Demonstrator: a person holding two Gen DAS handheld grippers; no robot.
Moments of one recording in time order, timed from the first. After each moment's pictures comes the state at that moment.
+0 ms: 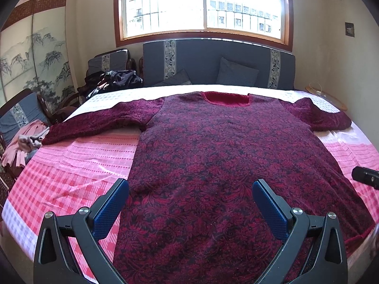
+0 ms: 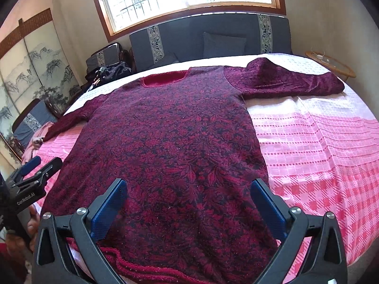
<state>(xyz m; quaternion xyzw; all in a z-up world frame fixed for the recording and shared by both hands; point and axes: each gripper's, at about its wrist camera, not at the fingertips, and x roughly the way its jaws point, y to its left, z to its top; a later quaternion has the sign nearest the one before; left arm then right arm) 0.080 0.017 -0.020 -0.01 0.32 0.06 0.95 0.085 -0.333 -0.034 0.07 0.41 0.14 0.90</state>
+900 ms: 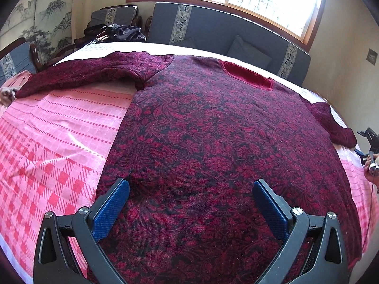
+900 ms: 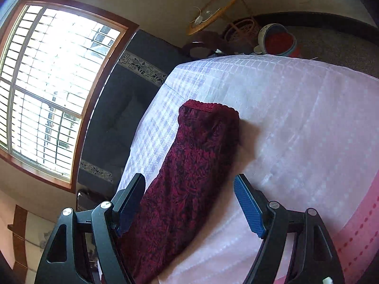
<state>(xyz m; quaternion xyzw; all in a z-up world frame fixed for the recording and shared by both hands) 0.143 0.069 -0.079 -0.13 0.40 0.04 0.91 0.364 -0.722 -0.107 0.48 0.34 -0.04 0.81</state>
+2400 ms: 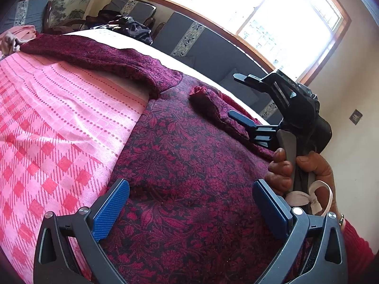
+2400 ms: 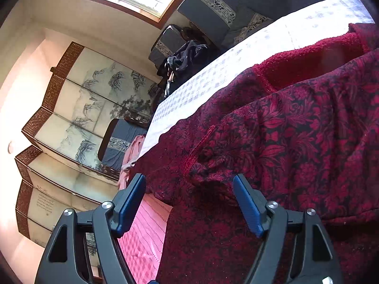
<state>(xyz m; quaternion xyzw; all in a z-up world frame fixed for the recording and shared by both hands) 0.110 0.125 -0.074 -0.29 0.32 -0.01 0.90 0.346 -0.119 -0.086 0.29 0.48 0.40 0.73</state>
